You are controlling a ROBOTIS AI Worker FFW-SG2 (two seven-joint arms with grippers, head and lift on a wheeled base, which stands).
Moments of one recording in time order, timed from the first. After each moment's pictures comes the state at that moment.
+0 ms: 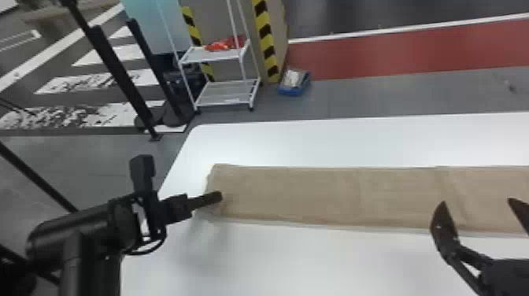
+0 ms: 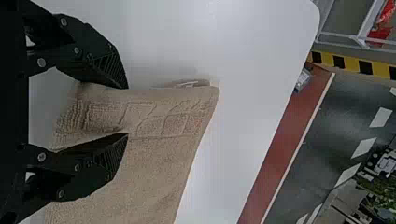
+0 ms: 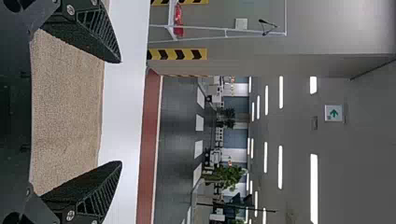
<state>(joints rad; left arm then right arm) -0.03 0.19 0.48 -1.79 0.15 1.19 -0.55 0.58 -0.02 0.14 -2.07 0.10 -0.05 0.00</state>
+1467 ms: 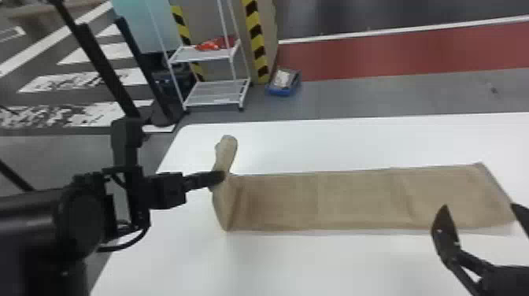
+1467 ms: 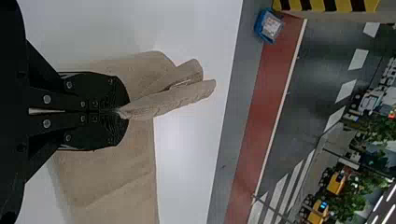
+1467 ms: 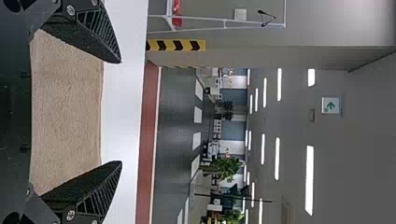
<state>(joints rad) 0.01 0.16 0.37 -2.33 0.12 1.52 -0.62 0.63 -0.02 0.10 -2.10 0.10 -0.09 -0.02</state>
